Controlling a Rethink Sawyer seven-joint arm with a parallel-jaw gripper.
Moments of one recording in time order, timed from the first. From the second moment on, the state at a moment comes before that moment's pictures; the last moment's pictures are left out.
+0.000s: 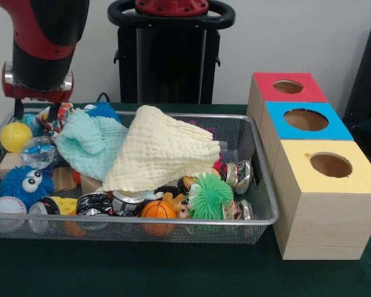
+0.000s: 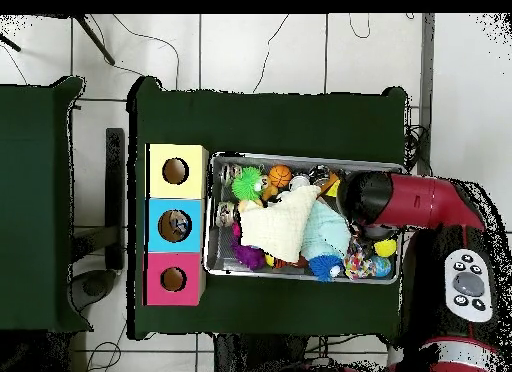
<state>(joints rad) -0.45 -0.50 -0.08 1.29 -0.47 0.98 1.31</state>
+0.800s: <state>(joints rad) -0.52 -0.47 0.02 1.32 -0.48 0.58 1.31</state>
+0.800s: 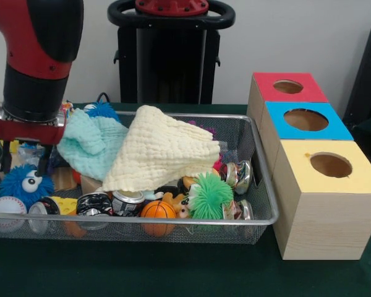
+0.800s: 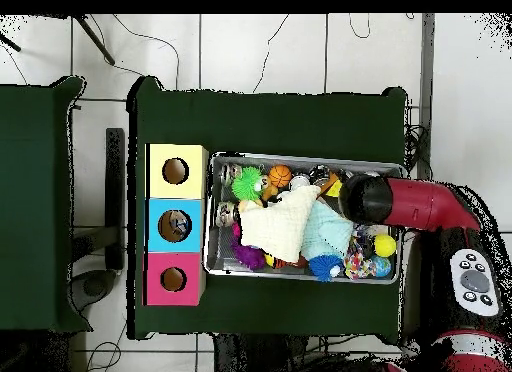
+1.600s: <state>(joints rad) -0.55 -0.46 0.05 1.41 -0.51 0.72 1.31</state>
